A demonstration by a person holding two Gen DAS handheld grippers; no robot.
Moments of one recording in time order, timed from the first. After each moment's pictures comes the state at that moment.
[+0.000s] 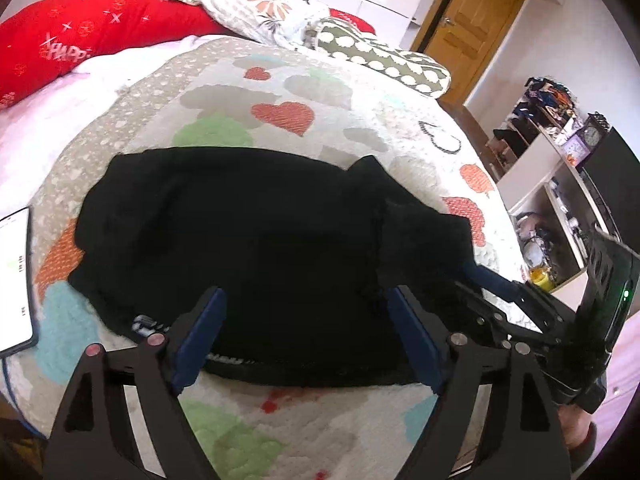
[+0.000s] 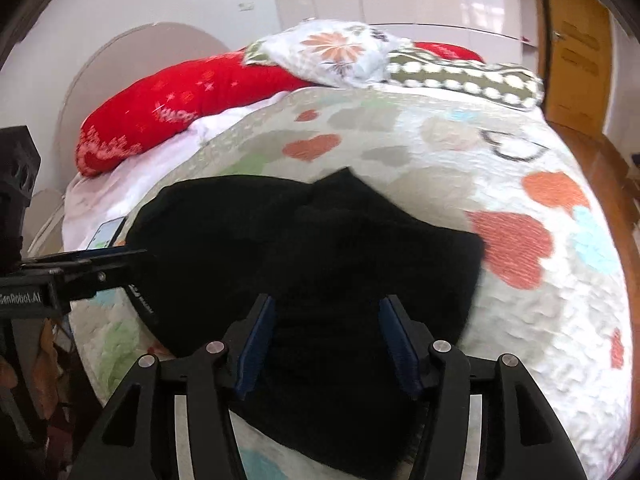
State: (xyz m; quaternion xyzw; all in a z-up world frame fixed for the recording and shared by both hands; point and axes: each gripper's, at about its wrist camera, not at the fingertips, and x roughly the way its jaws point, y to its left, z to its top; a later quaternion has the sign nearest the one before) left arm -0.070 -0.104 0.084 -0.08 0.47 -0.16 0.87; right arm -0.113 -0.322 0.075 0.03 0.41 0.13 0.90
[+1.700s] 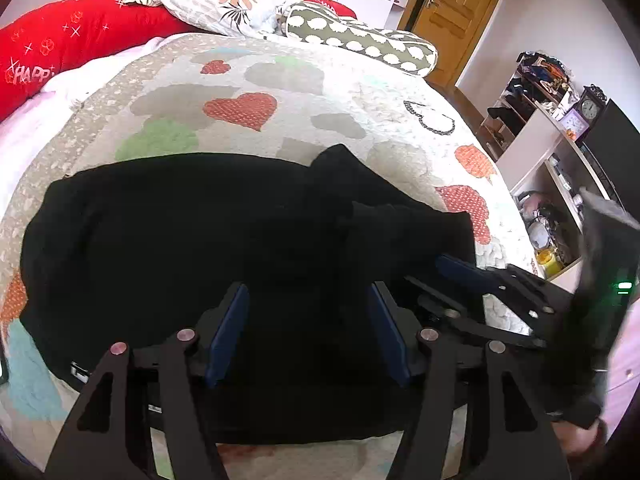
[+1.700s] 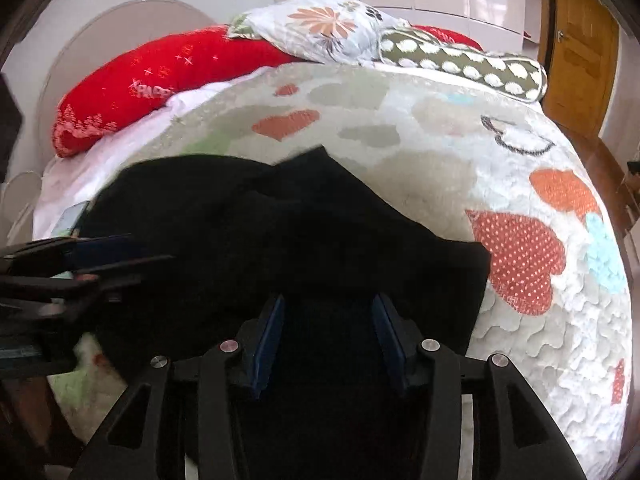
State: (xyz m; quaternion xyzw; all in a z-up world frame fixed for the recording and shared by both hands) left arm -0.043 -0.151 0.066 -0.04 0.47 -0.17 0.86; right arm -0.080 -0.318 0.051 0.00 0.43 0.12 0.89
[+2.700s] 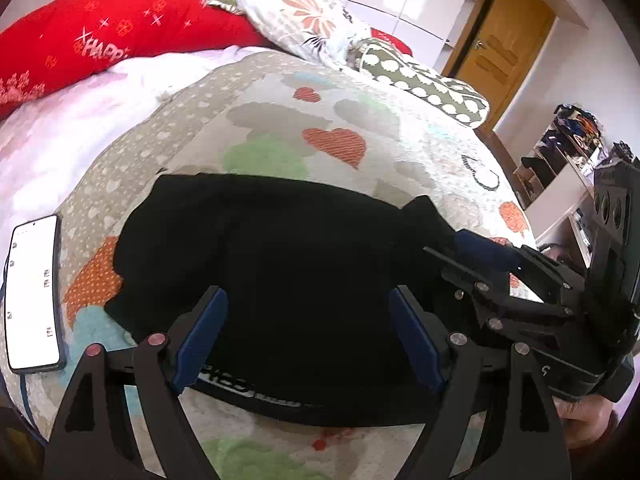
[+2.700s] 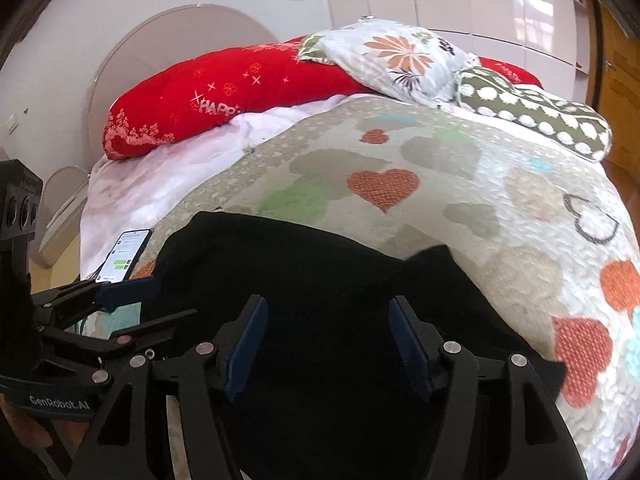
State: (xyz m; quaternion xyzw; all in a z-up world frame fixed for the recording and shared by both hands) left arm -0.044 -0.067 0.083 -0.09 0.45 -0.09 0.88; right arm -0.038 -0.241 0.094 -0.01 0.40 0.21 0.89
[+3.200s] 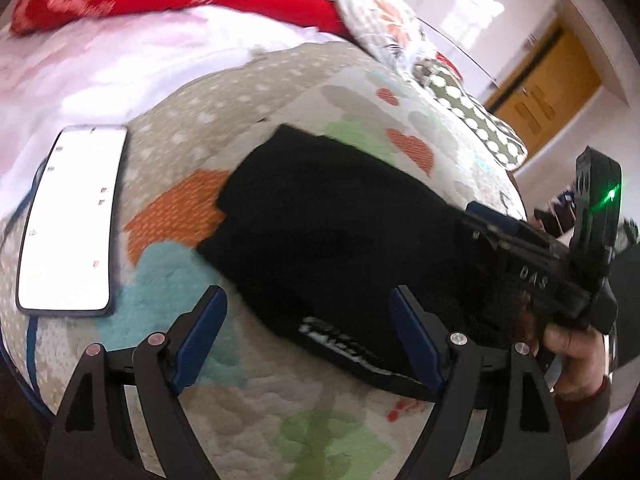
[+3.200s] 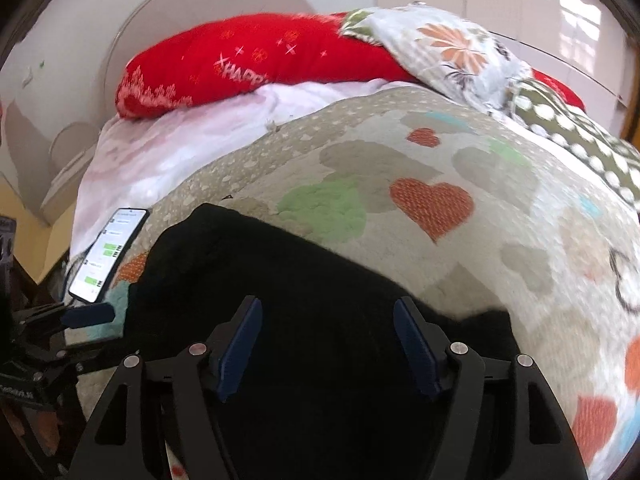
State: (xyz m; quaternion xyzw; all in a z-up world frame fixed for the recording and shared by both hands) left arm -0.064 0.018 0.049 -0.21 0.47 -0.04 0.86; right arm 0.019 -0.188 0.078 -0.08 0.43 0.26 0.86
